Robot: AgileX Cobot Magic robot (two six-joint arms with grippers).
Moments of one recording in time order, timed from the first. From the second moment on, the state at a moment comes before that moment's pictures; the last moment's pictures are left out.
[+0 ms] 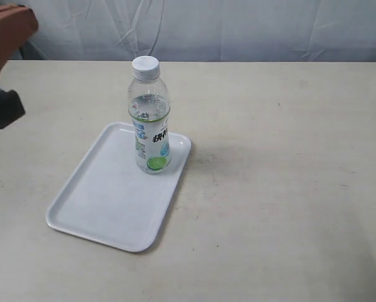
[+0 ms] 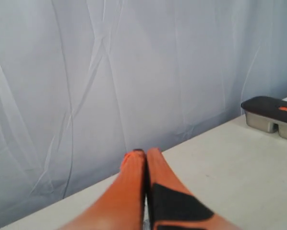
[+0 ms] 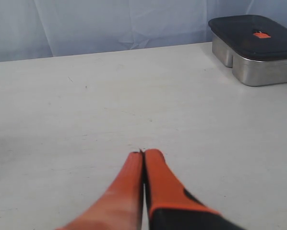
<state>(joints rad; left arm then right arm) -0.62 0.75 -0.54 -0.15 -0.16 0.23 0.05 0.01 0.00 0.02 0.37 0.00</state>
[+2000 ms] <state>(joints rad) -0.05 0.01 0.00 -0.01 0.19 0.03 0.05 0.01 0.00 0.02 0.37 0.00</state>
